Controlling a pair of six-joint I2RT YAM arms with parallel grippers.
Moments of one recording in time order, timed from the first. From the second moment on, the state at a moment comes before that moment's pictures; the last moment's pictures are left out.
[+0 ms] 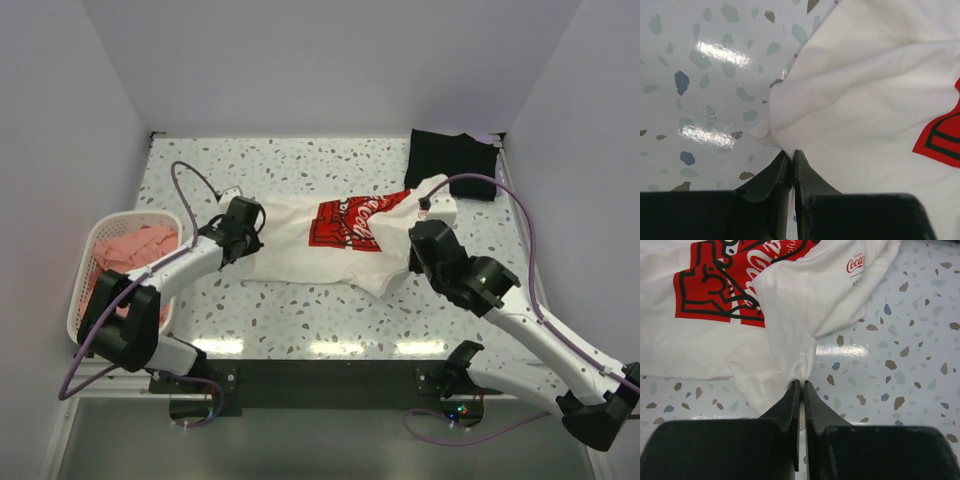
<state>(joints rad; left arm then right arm) -0.43 1.45 0.81 -0.31 -0.33 -0.69 0.76 0.91 0.94 -0.75 0.59 0.48</state>
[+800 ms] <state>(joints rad) -0.15 1.21 0.67 -0.42 -0.20 -0.81 0.72 0.63 0.98 -0.99 0.55 0.57</state>
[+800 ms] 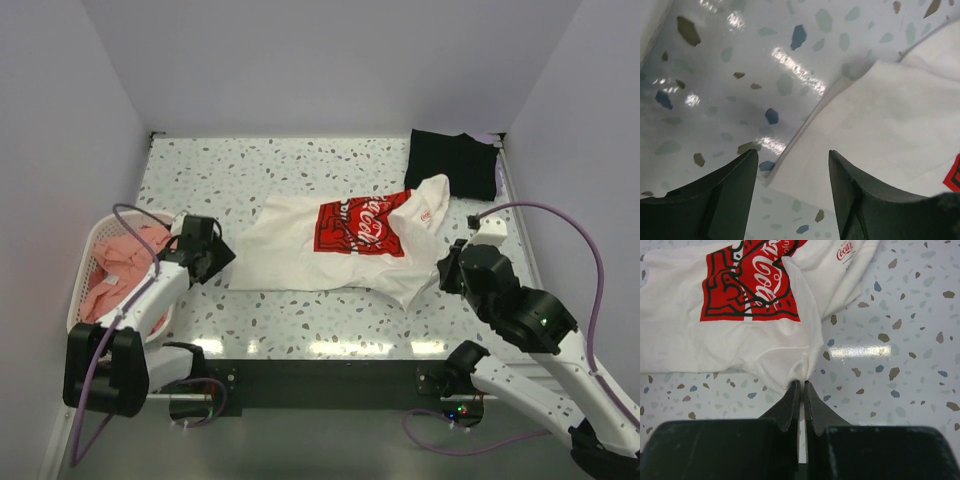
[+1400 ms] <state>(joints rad) -0.29 1.15 0.49 -0.39 -0.19 -1.01 0.72 0.64 0.94 -0.99 0.50 0.61</state>
